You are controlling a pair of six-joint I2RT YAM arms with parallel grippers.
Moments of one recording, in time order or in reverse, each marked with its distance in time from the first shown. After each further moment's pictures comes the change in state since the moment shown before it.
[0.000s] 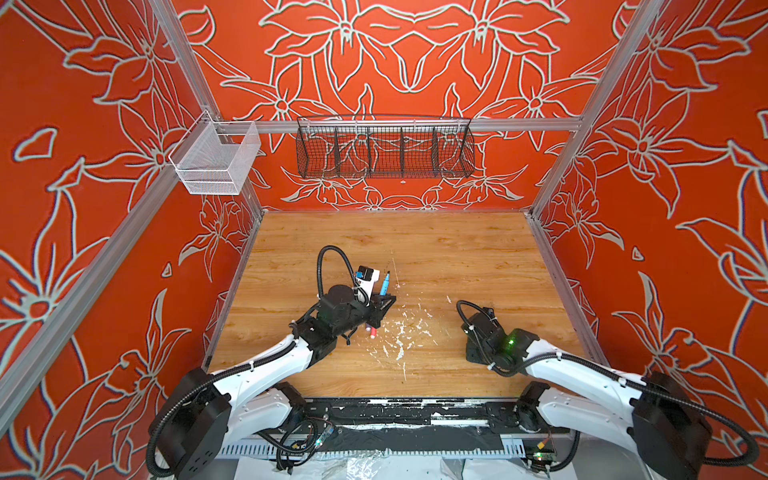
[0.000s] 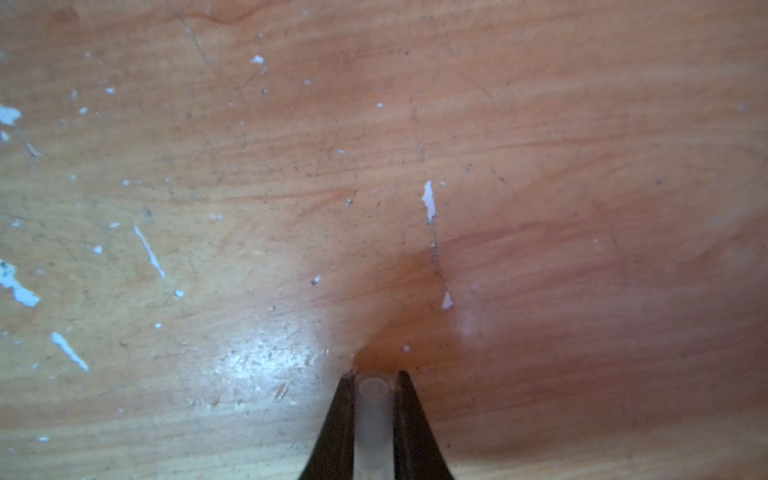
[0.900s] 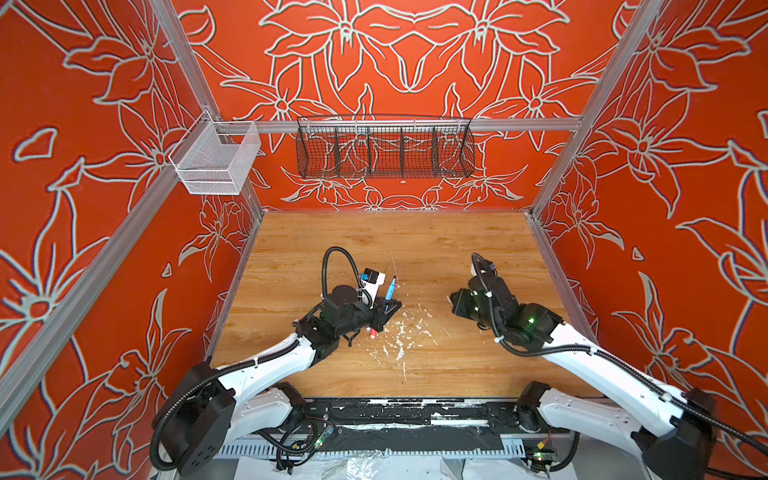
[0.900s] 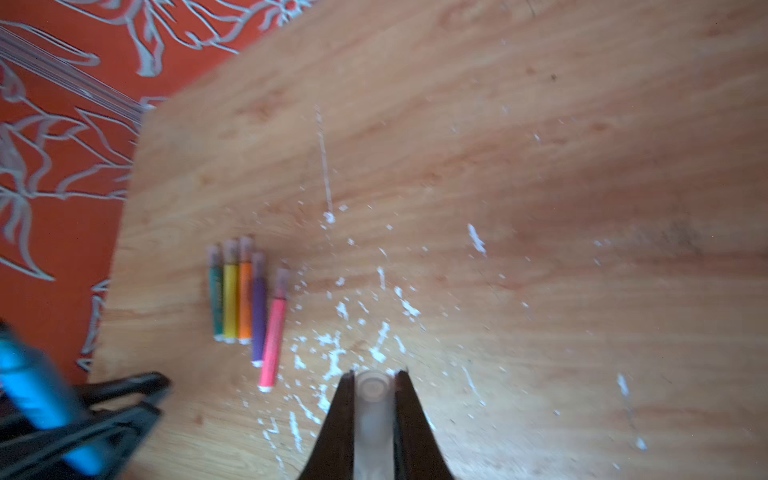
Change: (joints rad) left arm -0.020 0.031 0.004 0.009 0.084 -0.033; right arm 0.000 -0.011 0.458 0.104 -0.038 0.000
